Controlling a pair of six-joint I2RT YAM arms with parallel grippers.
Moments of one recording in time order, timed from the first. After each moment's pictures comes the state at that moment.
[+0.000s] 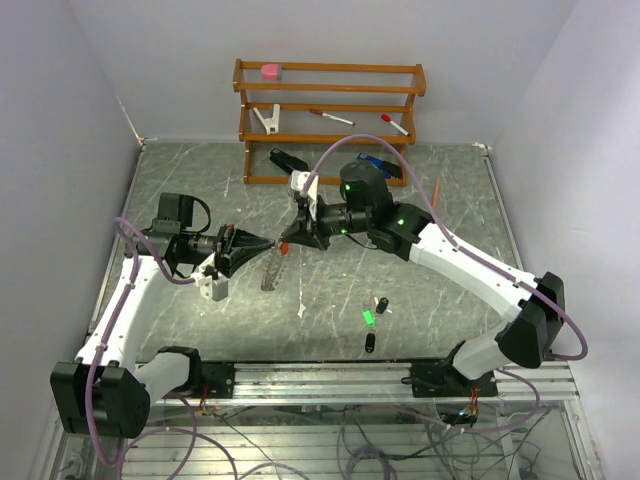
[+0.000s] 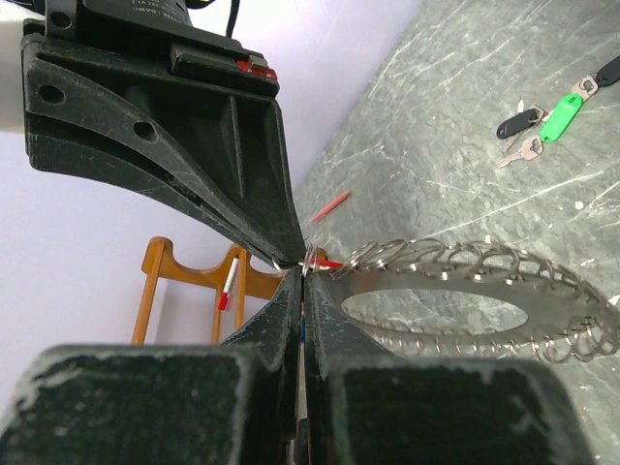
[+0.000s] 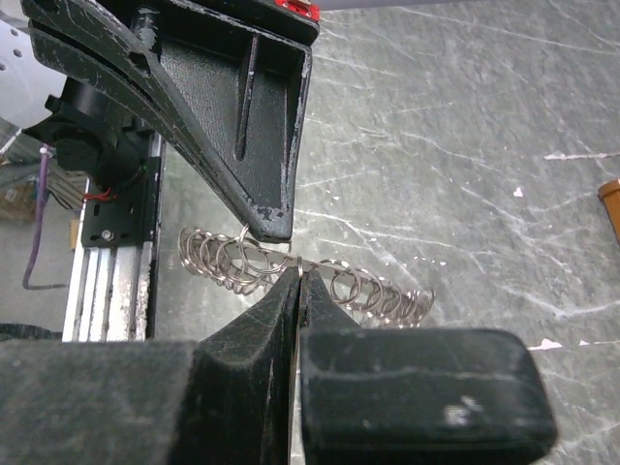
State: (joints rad) left arm -0.11 1.08 0.93 -0.85 1.49 2.09; right arm 0.84 1.49 1.37 -0.27 -0.62 -0.25
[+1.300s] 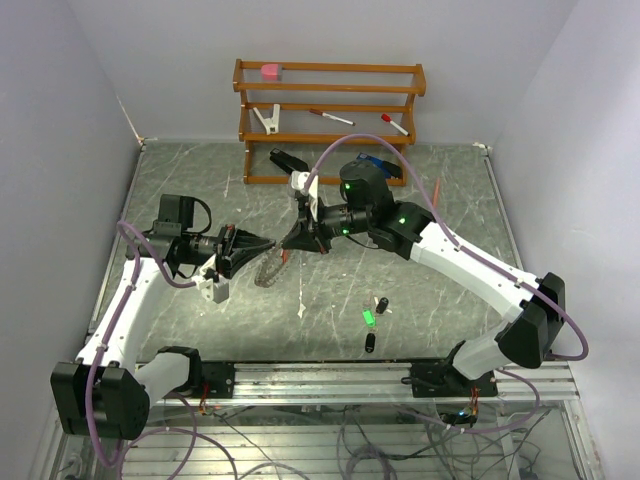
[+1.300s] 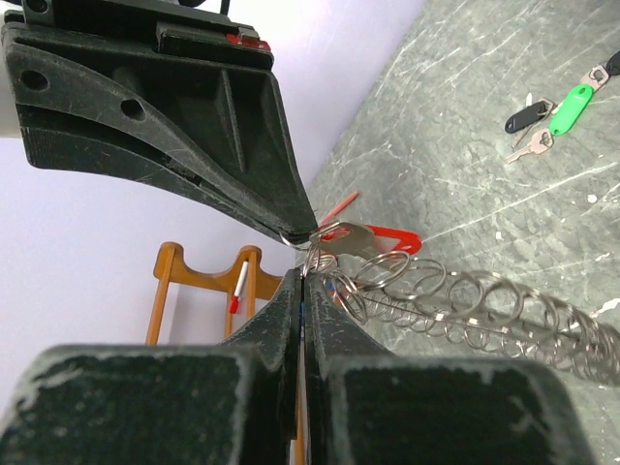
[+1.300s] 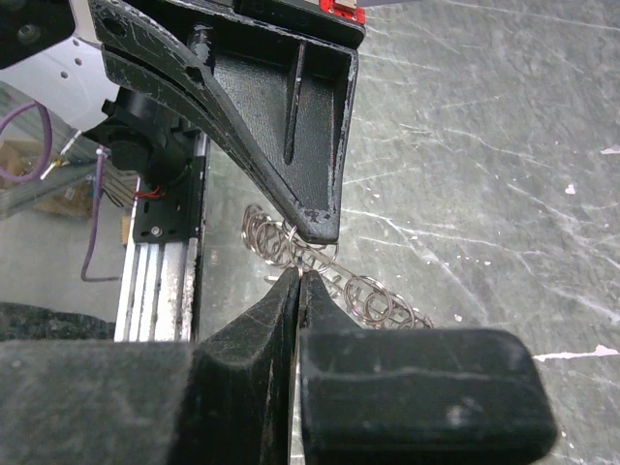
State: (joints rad) left arm -0.11 1.07 0.91 -0.79 1.49 2.09; right arm 0.84 1.49 1.39 -0.32 -0.68 -0.20
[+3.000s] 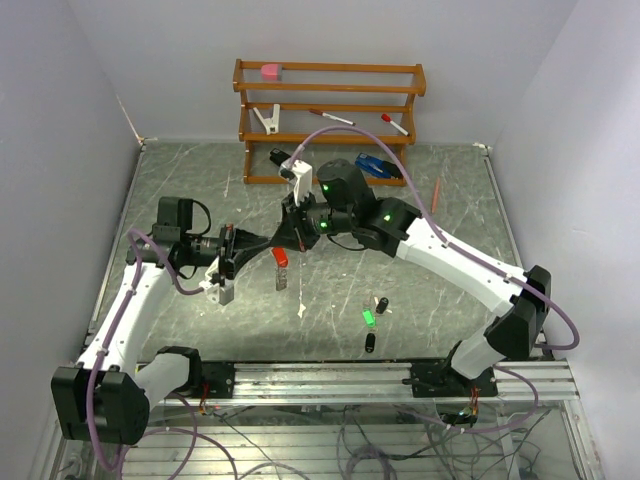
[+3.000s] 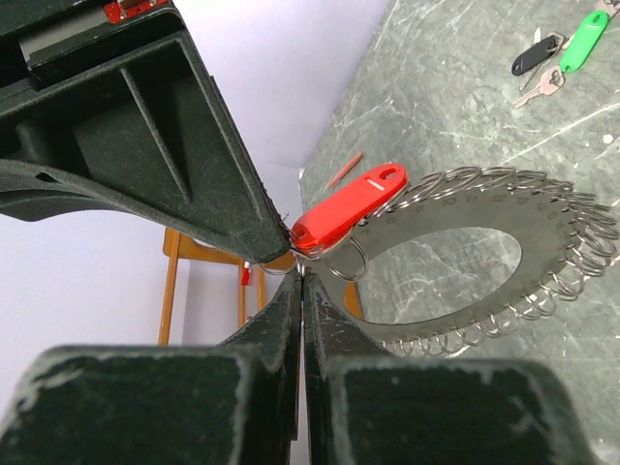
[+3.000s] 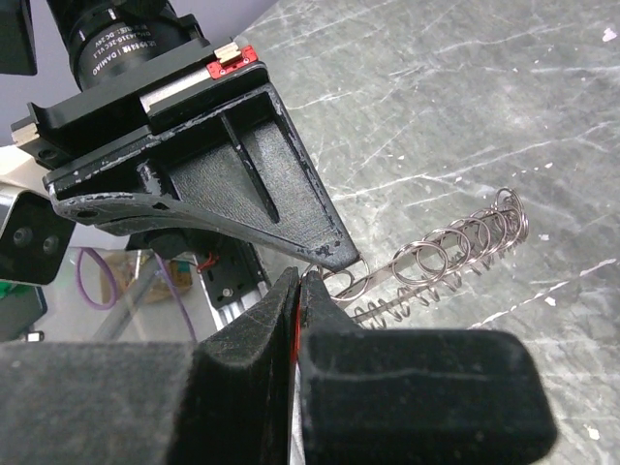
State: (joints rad) left arm -0.10 1.05 0.86 -0.70 1.39 2.09; right arm 0.94 1.57 1.55 -0.45 -0.37 0.28
